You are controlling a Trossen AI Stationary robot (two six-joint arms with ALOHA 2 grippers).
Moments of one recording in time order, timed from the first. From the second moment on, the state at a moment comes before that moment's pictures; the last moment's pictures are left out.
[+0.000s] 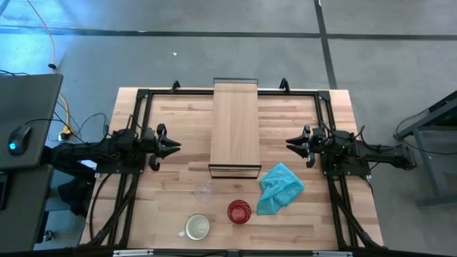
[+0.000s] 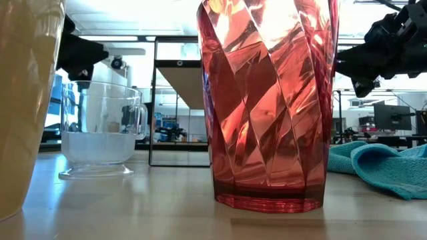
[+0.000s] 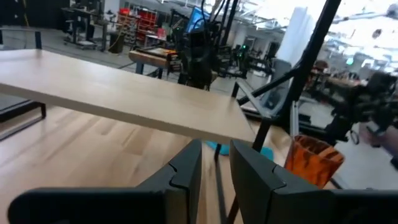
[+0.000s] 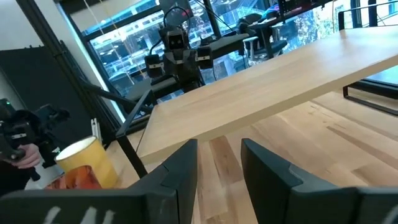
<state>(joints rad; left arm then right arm) 0.20 0.03 0.01 0.02 0.08 -0.21 -0.08 0.02 0.01 0.01 0.00 0.35</state>
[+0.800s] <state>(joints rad) 0.19 0.13 0.13 0.08 0.27 -0.18 -0.08 0.02 0.01 0.25 0.10 0.02</state>
